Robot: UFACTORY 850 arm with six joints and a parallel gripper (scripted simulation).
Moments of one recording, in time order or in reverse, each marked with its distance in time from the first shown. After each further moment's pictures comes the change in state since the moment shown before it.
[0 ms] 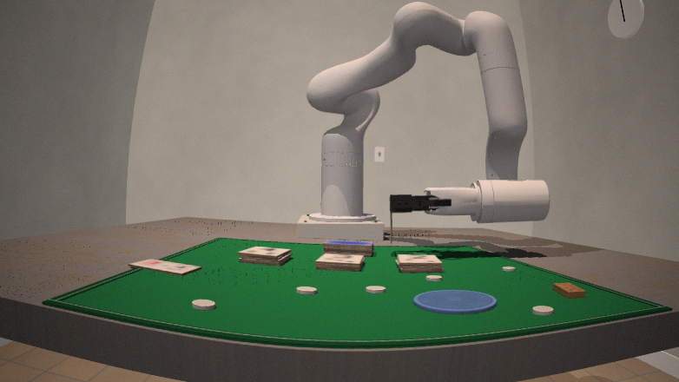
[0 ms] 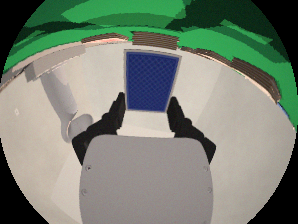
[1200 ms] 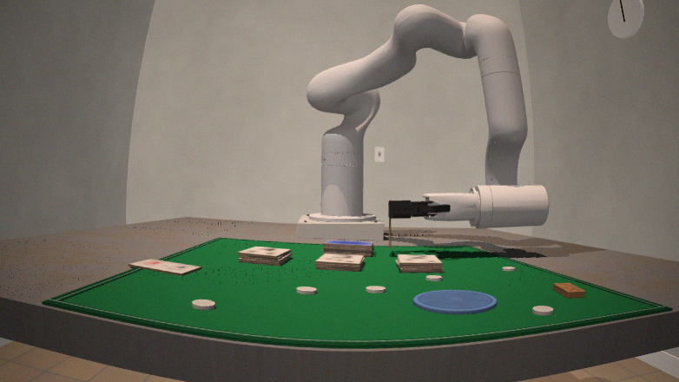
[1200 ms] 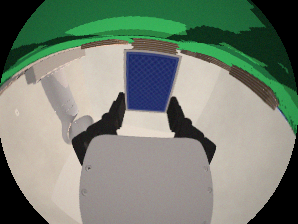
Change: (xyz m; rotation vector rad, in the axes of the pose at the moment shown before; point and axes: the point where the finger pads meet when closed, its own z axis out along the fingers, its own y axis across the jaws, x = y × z) arm 0.010 0.000 0.002 0.000 0.000 0.000
